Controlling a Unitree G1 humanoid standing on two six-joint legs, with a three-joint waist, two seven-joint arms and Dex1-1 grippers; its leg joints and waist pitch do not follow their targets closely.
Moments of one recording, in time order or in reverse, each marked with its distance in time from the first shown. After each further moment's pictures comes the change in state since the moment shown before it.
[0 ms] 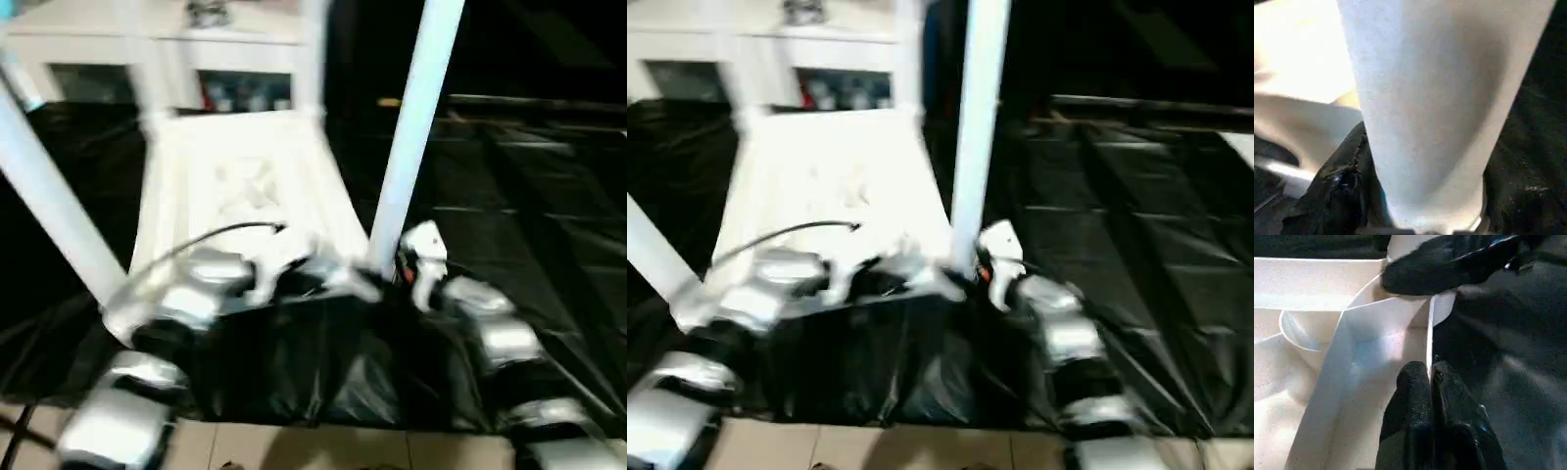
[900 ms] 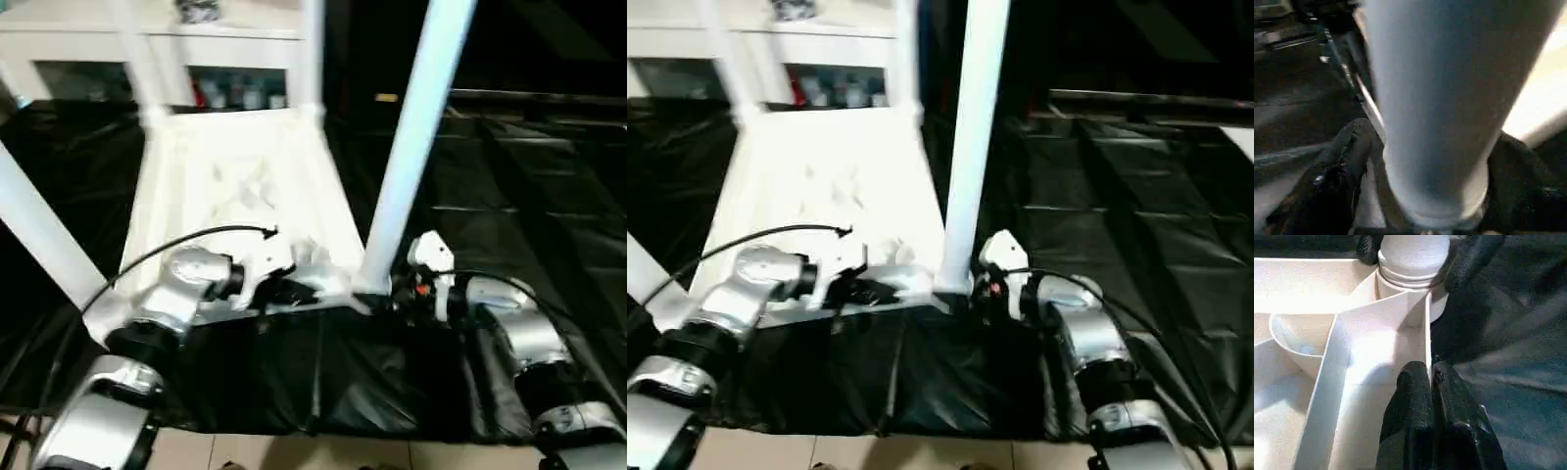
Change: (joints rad) left arm 0.021 0.168 -0.017 0.006 -0.066 -0.189 -0.365; right arm 0.002 -0.200 0.143 -0.045 0.045 -0.064 0.652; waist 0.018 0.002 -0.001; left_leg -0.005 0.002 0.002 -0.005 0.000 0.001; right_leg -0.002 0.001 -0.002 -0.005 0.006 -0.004
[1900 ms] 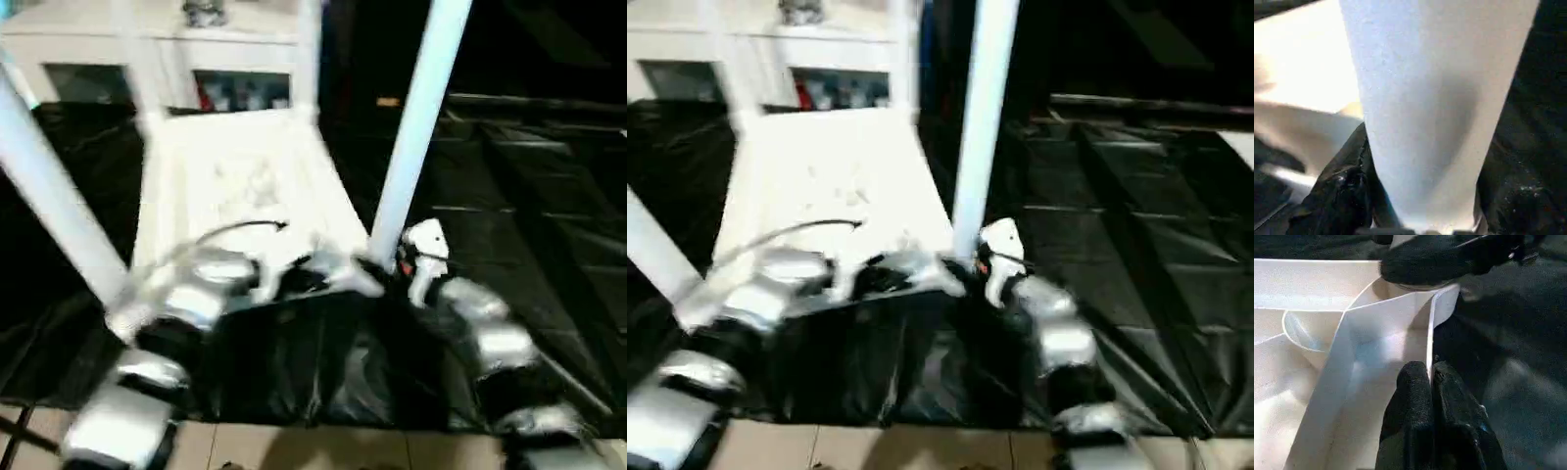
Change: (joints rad) left arm -0.023 -0.152 0.020 0.006 0.059 0.153 0.350; right arm 0.030 0.214 -0.155 -0.018 -0.041 0.064 -0.647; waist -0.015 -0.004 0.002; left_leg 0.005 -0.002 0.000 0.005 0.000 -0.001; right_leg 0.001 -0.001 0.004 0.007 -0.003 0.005
